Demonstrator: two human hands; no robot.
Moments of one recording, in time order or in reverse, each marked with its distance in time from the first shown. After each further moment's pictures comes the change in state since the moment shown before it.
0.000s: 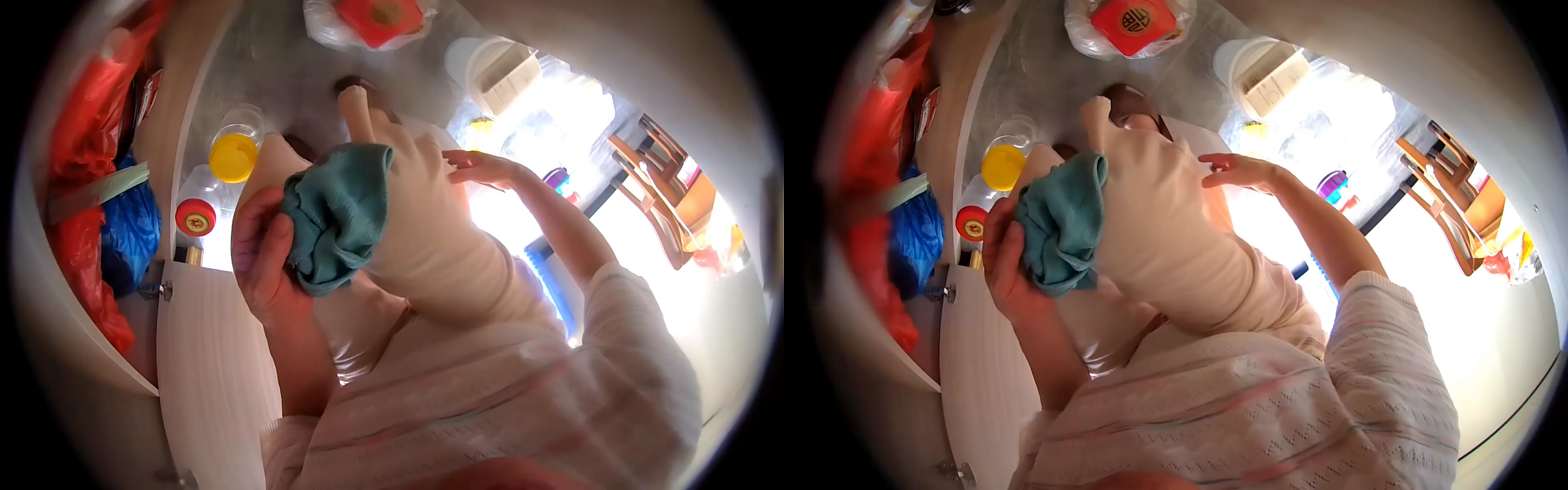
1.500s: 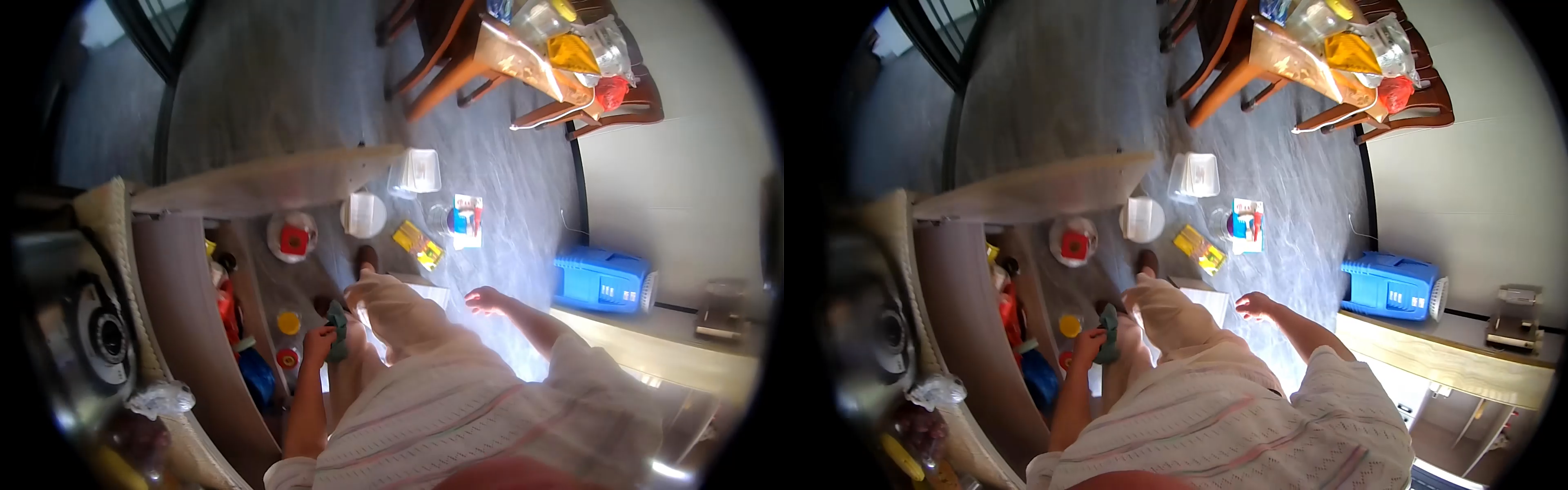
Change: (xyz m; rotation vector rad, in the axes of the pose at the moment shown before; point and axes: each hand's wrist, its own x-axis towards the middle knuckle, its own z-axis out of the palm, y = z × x) left_hand -0.120 0.051 0.111 1.569 -0.557 -0.280; right_hand -0.366 0.160 0.163 0.473 0.568 0.016
